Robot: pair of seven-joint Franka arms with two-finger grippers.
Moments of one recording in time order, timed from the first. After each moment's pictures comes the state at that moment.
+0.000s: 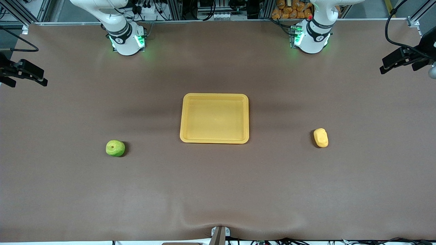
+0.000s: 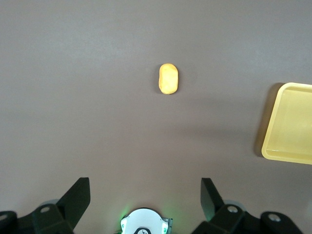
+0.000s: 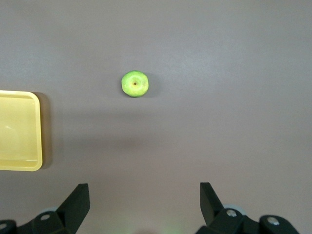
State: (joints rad) left arm 0.01 -0.06 -0.06 -1.51 0.05 1.41 -0.12; right arm -0.03 -0.02 -0.02 -1.52 0.00 1.47 -0.08
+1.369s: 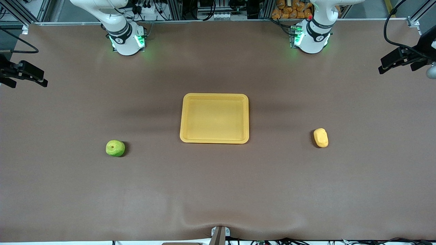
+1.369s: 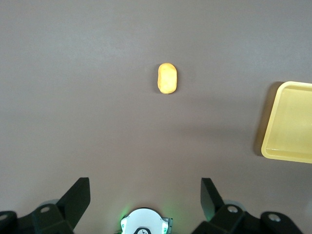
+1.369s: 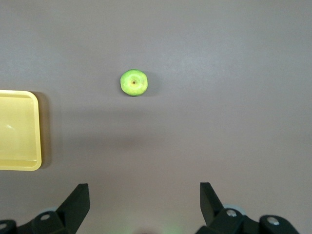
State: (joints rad) left arm 0.01 -0.06 -0.06 -1.51 0.05 1.41 -0.12; right arm -0.03 -0.01 -0.02 -1.52 0.00 1.46 -0.08
